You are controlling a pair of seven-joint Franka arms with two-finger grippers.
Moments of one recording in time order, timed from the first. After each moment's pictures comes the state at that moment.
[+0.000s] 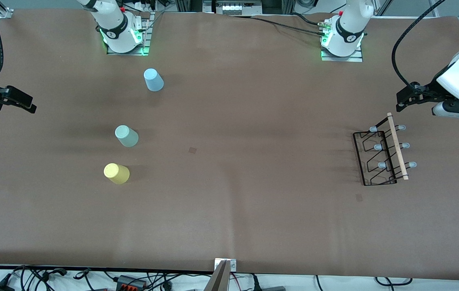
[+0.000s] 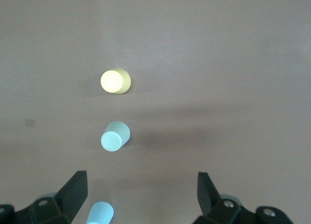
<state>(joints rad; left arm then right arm) 0.01 -0.02 -0.05 -1.69 0.00 1.69 0.04 0.02 0.05 -0.07 -1.60 0.01 1.64 0.03</state>
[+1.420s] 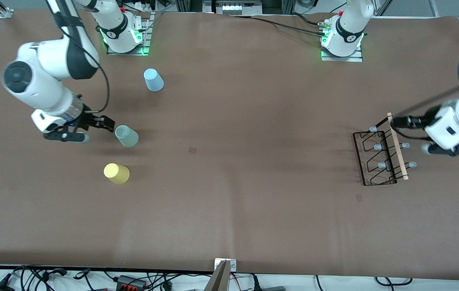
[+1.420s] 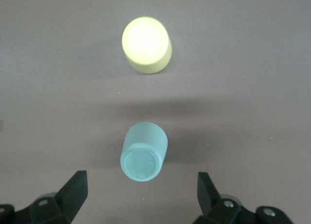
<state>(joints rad) 0.12 0.26 -0.03 -1.65 0.03 1.68 0.07 0.13 0.09 0.01 -2.19 0.03 2.27 0.20</state>
